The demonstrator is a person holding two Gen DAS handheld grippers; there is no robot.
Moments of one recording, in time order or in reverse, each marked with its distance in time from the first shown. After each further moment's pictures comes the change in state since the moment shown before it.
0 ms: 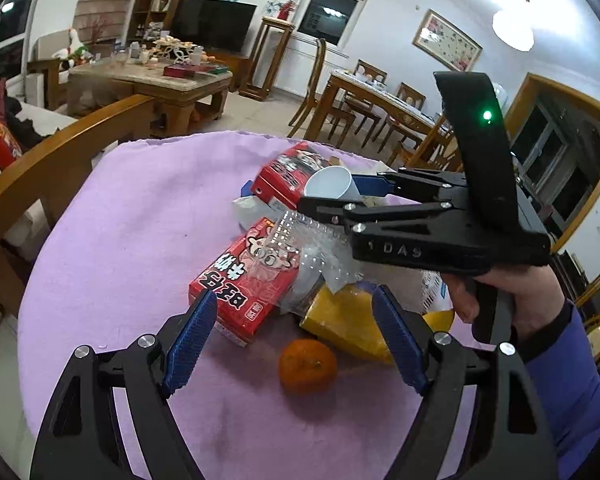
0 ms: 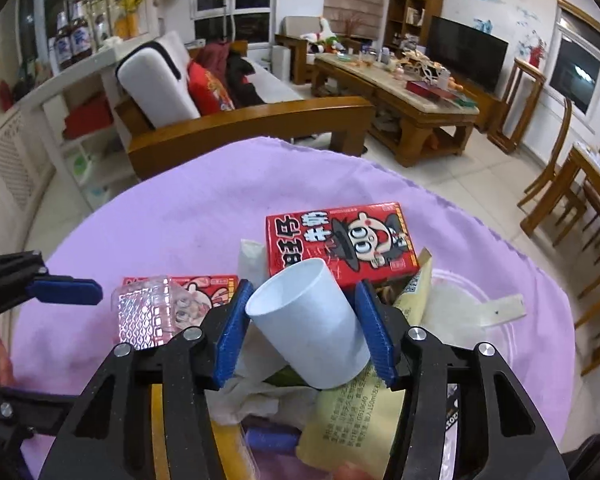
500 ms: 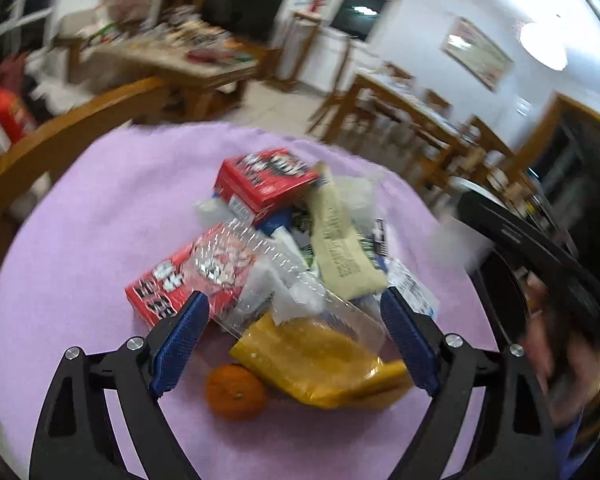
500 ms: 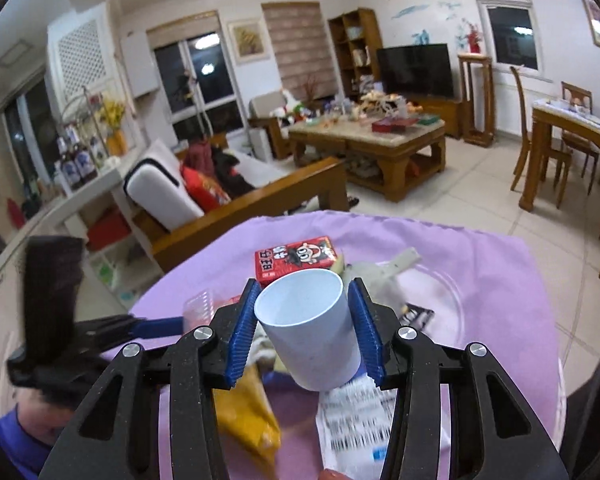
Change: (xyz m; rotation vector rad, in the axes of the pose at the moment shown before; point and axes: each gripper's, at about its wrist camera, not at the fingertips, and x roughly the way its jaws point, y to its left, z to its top) left arm 0.031 -0.035 0.013 -0.146 0.036 0.089; right arm -0.123 -0.049 -0.067 0.284 -0.285 0.076
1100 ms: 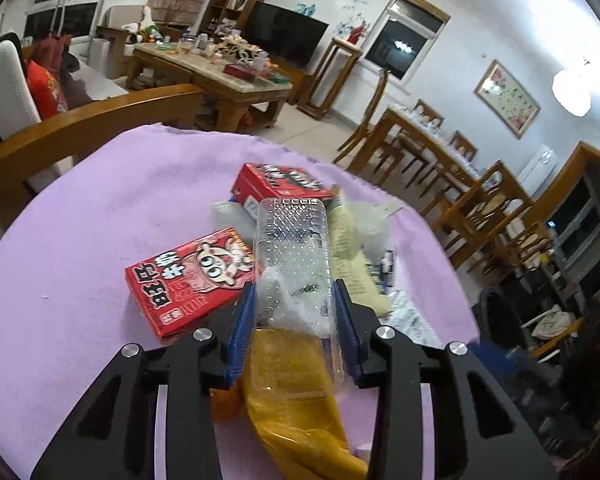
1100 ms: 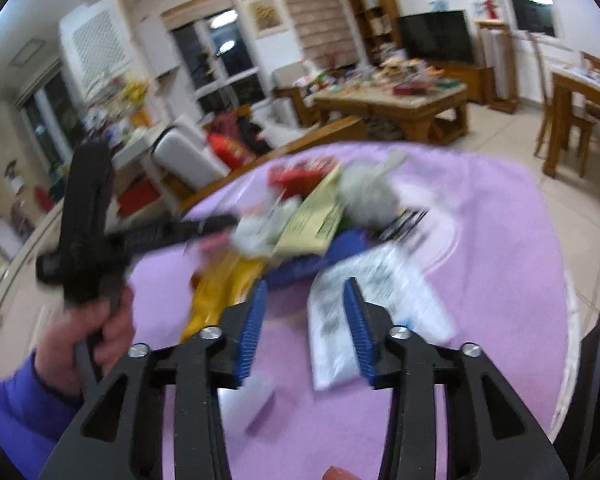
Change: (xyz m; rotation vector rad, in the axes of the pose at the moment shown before) left arm -0.006 -0.003 0.000 -0.114 -0.125 0.023; right arm -0.041 -0.021 -0.076 -0.002 0.164 0.154
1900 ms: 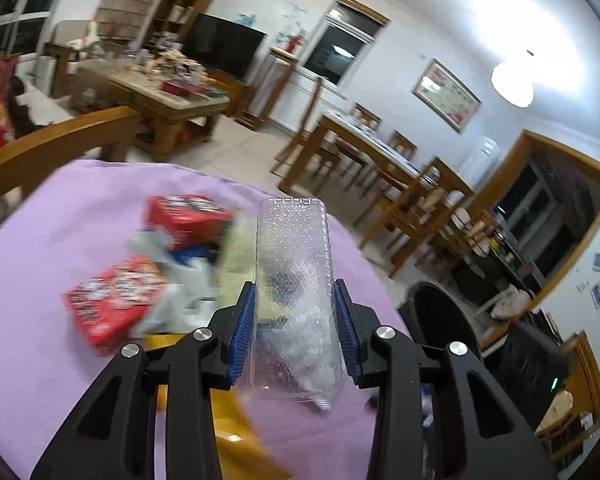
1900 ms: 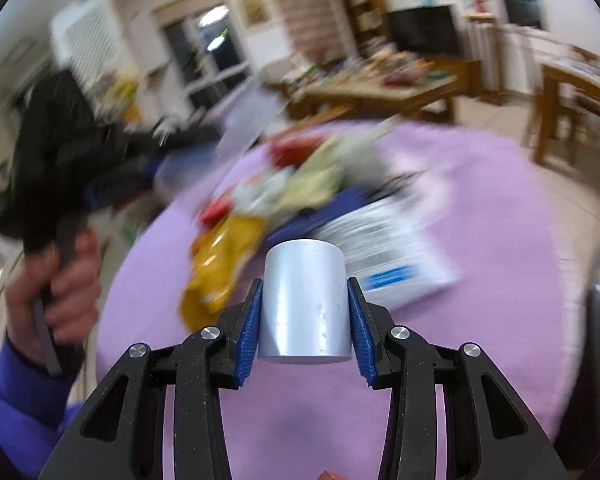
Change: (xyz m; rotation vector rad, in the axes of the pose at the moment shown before) left arm -0.012 -0.055 0.008 0.101 -0.020 -0.213; right arm -0.050 0.000 -0.032 0.073 -0.072 -0.106
